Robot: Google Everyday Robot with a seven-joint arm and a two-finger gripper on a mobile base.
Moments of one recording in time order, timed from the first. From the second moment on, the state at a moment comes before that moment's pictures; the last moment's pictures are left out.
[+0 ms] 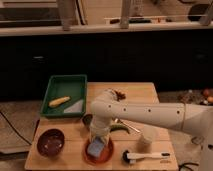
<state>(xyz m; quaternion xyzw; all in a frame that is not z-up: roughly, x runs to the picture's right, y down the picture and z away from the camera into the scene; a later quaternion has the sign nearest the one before) -0.046 0.264 0.706 -0.30 -0.33 -0.54 0.72</state>
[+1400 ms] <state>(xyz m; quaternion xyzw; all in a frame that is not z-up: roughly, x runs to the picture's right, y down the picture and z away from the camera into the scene) -0.022 0.273 0.699 -0.28 -0.33 -0.56 0.70</state>
